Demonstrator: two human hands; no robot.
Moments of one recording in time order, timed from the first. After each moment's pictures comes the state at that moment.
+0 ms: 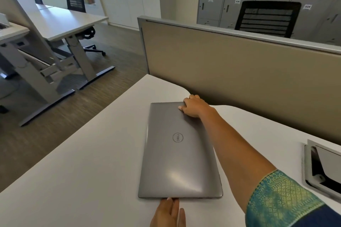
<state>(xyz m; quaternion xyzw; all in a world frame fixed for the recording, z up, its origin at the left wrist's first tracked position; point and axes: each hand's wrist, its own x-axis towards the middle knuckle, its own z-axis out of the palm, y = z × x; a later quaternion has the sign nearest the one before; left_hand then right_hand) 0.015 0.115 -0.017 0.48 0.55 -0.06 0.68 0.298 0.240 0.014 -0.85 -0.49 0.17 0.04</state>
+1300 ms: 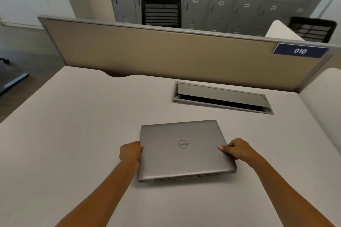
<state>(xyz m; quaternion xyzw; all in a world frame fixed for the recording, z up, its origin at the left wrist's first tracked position) 0.021 -0.065 0.019 0.52 0.56 0.07 0.64 0.173 -0.380 0.055 -0.91 -0.01 0.30 0.27</state>
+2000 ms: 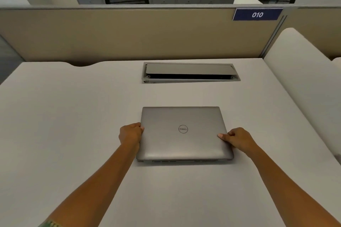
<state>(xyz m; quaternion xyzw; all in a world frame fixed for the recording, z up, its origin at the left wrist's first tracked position) 0.043 -0.162 0.014 0.62 0.51 0.06 0.59 0.121 -0.502 0.026 -0.92 0.07 0.23 0.32</state>
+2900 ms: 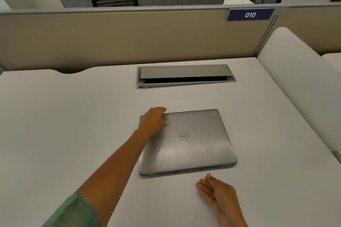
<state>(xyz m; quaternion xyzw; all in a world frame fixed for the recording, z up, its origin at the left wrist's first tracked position) 0.119 -0.183 0.040 0.96 0.06 -0.07 0.27 -0.029 -0.417 0.026 -0.53 0.43 0.20 0.70</state>
